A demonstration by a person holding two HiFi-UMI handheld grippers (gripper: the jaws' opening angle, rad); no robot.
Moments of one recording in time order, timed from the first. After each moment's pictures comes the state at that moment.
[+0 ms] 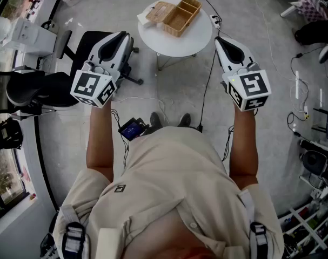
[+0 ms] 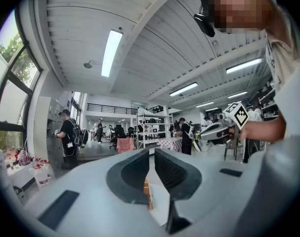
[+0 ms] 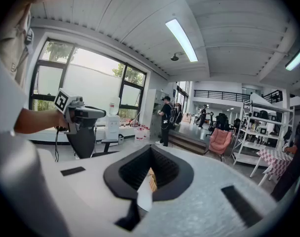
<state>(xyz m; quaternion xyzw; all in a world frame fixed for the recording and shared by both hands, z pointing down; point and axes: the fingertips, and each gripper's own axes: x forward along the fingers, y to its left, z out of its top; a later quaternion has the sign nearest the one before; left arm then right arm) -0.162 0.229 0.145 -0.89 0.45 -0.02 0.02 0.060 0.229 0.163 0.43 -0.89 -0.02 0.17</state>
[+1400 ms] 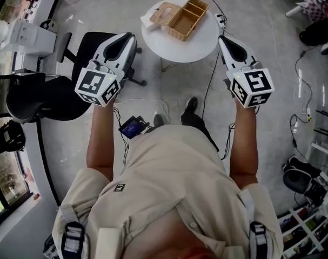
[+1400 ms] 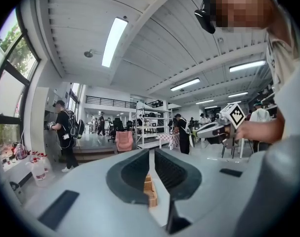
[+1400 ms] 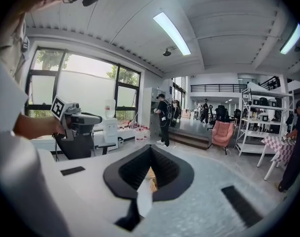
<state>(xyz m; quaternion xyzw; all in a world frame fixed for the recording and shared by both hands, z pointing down) -0.178 0.153 0.187 -0.90 0.43 -0.04 -0.01 0.045 0.144 0.199 0.44 -0.89 0.02 0.14</state>
